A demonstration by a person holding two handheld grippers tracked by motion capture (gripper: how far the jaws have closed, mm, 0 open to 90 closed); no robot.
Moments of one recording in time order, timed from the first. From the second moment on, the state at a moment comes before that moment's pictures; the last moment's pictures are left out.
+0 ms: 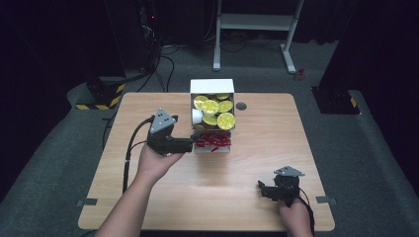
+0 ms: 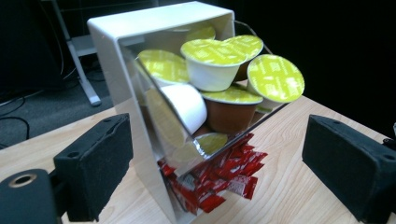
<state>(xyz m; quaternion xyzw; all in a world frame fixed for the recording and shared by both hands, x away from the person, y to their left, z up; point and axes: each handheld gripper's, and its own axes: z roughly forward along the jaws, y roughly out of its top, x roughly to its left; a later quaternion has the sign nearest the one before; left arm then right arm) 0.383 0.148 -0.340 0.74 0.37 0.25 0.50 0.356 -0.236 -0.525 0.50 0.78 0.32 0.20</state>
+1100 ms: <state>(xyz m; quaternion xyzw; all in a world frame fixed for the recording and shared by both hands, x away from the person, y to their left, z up) 0.424 0.111 -0.333 0.74 0.36 0.25 0.51 0.355 -0.235 -0.525 0.50 0.78 0.32 0.20</state>
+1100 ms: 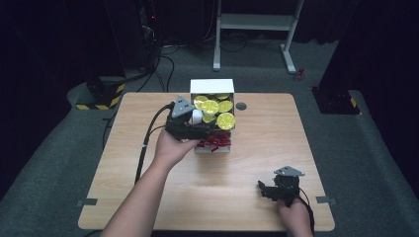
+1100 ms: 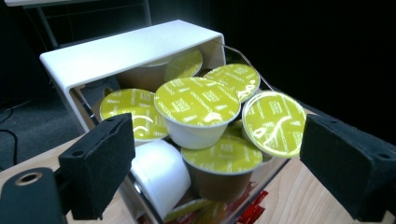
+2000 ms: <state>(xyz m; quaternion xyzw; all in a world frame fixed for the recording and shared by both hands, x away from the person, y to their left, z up) 0.455 0.093 -0.331 0.75 0.36 0.25 0.50 0.355 -0.236 -0.525 0.50 0.78 0.32 0.20</state>
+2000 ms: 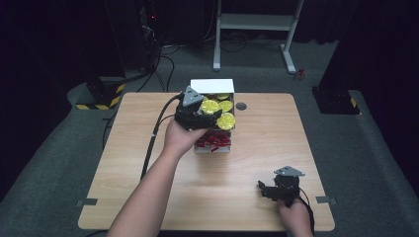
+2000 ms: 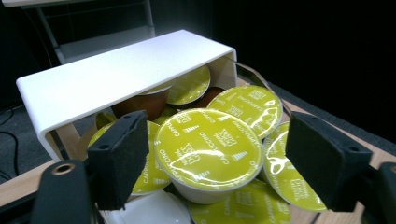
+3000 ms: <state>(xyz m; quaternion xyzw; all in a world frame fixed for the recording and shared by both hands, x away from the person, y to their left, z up) 0.450 0.098 -0.328 0.73 0.36 0.26 0.51 0.356 -0.236 -0.525 0.50 0.78 0.32 0.20</state>
